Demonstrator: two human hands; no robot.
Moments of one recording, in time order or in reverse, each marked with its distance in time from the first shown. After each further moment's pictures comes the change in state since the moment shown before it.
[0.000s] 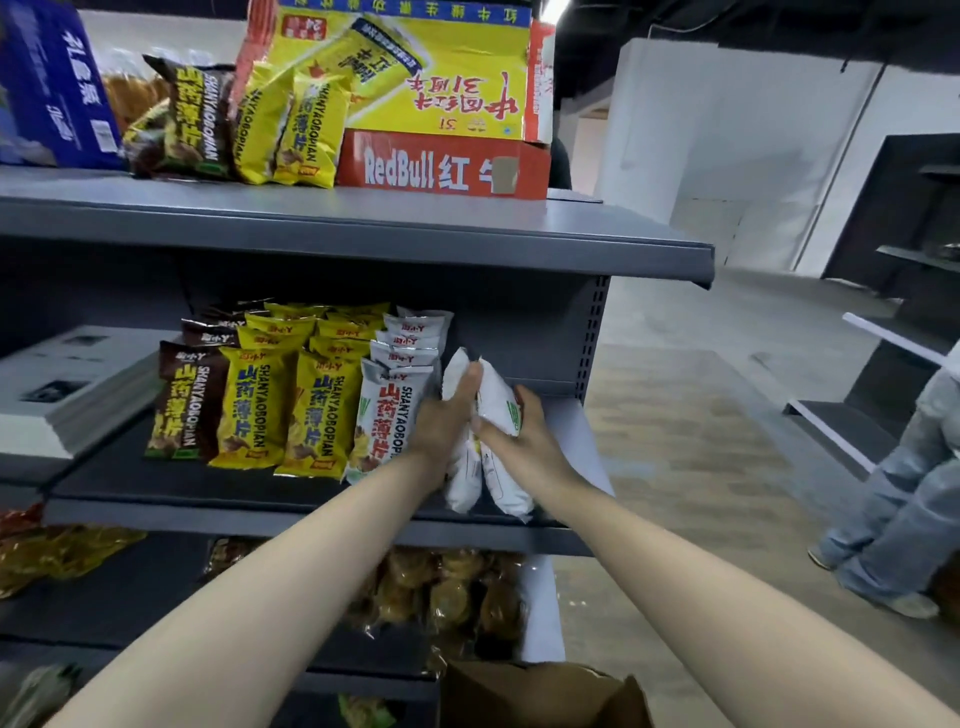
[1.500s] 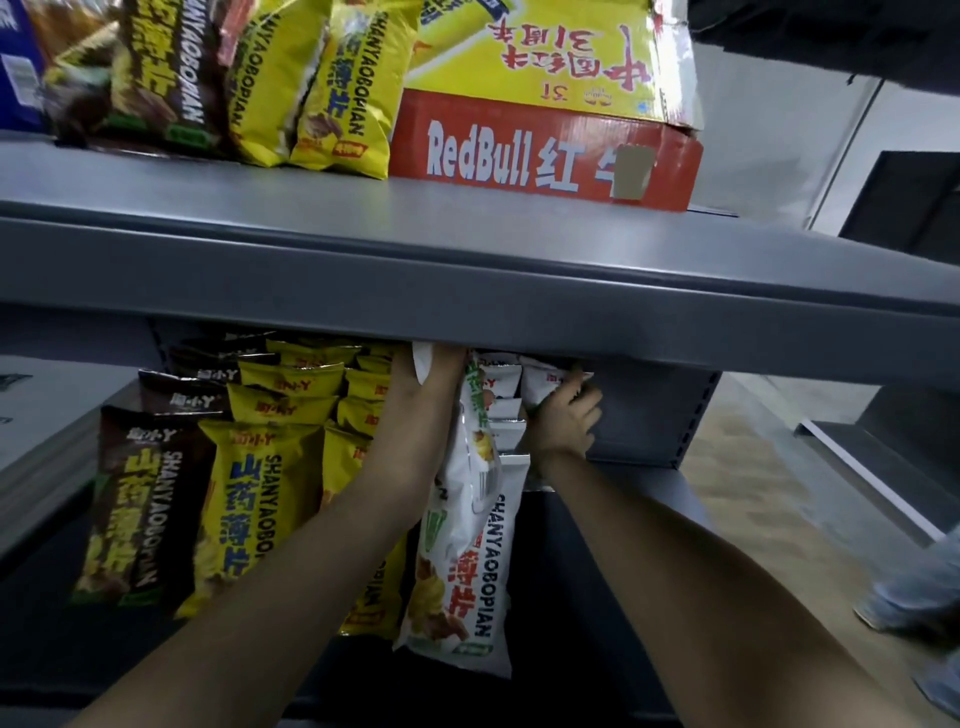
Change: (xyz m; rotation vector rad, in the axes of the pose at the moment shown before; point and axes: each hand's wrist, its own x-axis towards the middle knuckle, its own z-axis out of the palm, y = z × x) left_hand 0.167 0.002 -0.102 -0.320 -0.059 0.189; right_hand 0.256 0.063 0.086 -0.727 0.585 0.210
